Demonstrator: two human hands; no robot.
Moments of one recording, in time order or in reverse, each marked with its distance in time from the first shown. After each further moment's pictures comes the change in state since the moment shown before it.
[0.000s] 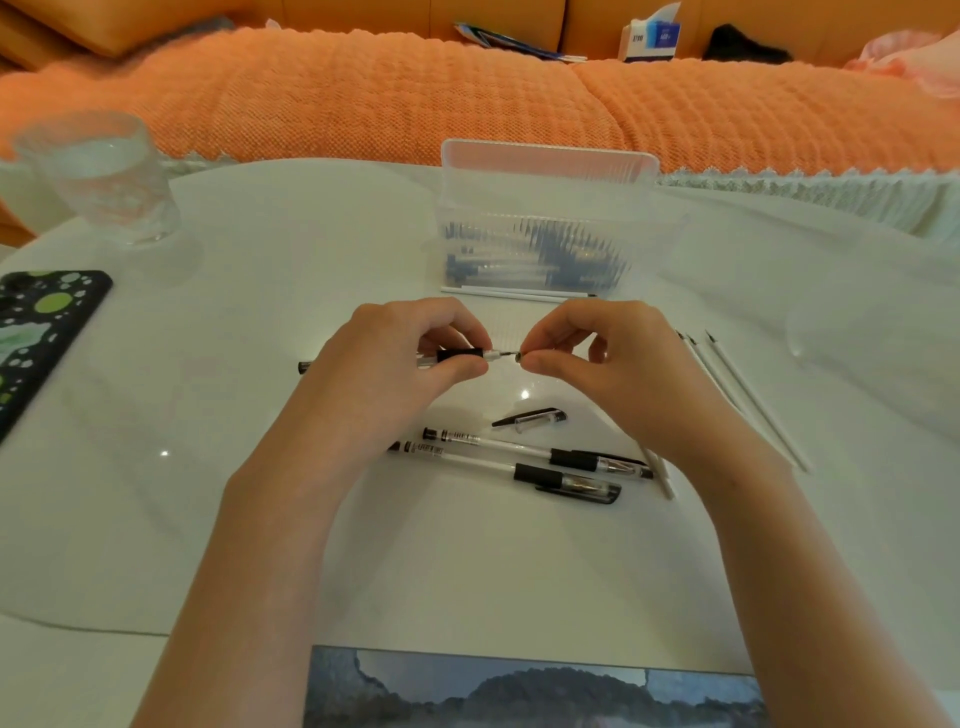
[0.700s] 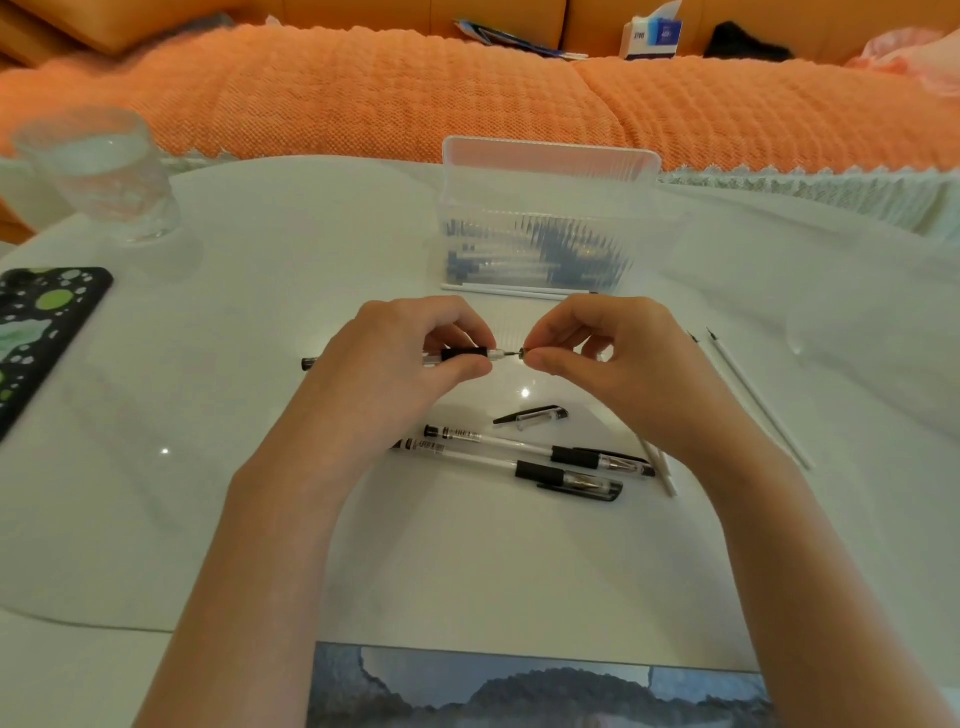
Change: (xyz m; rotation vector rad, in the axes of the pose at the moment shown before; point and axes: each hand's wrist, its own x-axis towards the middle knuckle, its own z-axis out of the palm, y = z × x) left_hand 0.000 0.001 0.001 0.020 -0.011 0.006; right_hand 0.000 0.001 -0.002 0.052 0.006 -0.030
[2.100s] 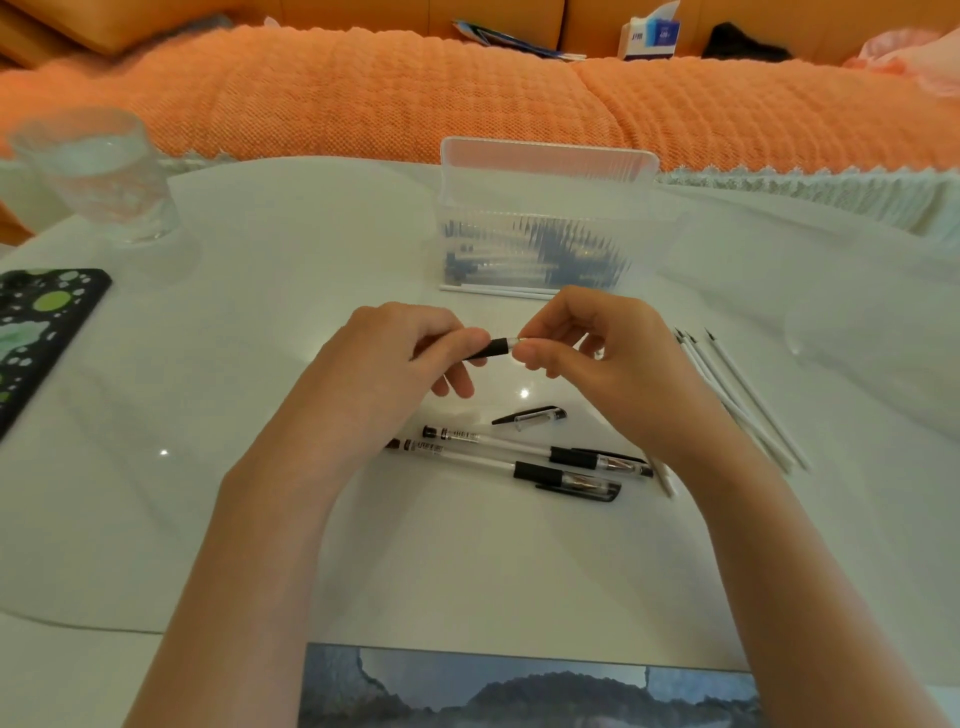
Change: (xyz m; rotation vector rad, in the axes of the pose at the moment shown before) left_hand -0.001 0.000 -0.003 -0.037 -0.060 -0.045; right_hand -0.001 -0.004 0.007 0.096 0.025 0.012
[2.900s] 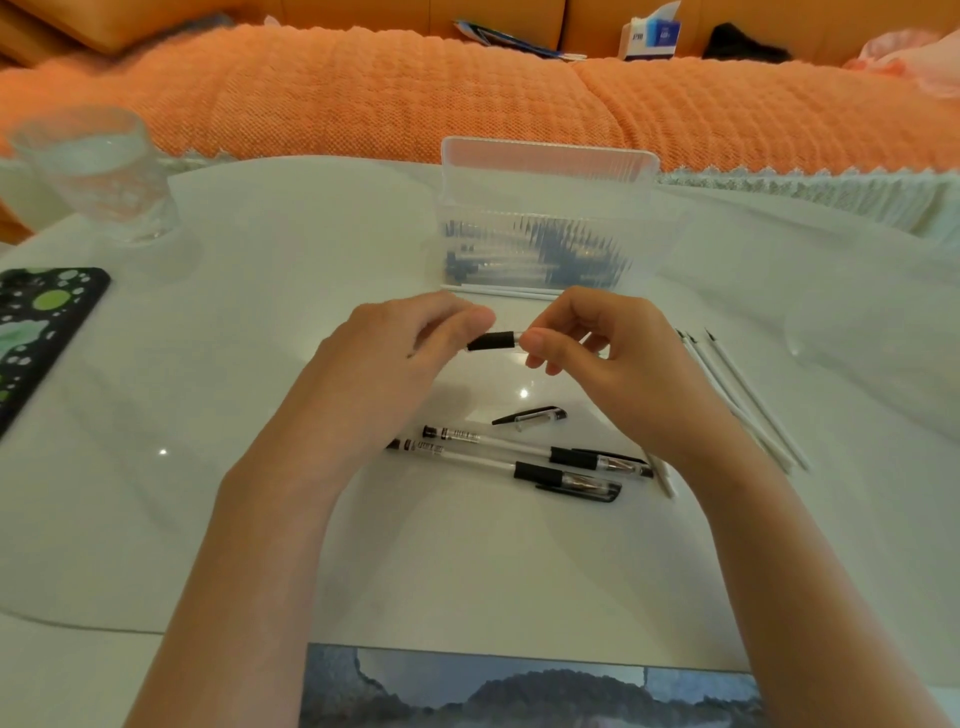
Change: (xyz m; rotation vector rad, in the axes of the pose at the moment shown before) left_hand -0.001 0.002 -0.001 0.004 0.061 0.024; right_hand 0.000 0.000 -0.002 -0.016 0.006 0.013
